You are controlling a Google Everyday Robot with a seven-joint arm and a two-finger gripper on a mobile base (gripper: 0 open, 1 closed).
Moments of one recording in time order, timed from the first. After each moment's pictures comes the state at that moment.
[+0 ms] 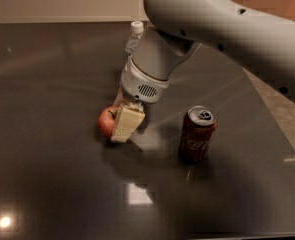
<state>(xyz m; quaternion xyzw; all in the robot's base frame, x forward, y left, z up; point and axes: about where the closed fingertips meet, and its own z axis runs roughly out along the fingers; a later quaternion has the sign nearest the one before) 0.453 0.054 0.873 -0.71 0.66 0.19 0.15</state>
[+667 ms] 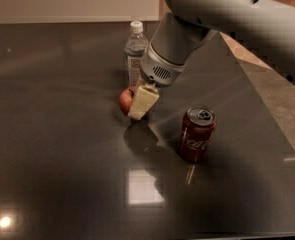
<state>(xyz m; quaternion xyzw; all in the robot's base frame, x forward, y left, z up) 0.513 0.015 0.879 -0.64 0.74 0.14 0.17</state>
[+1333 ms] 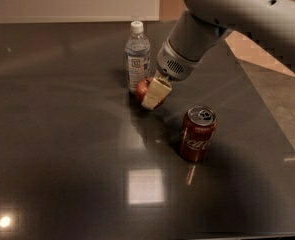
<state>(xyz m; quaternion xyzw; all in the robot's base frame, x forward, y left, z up) 0.546 -0.024 0.878 -0.57 0.79 0.11 0.19</state>
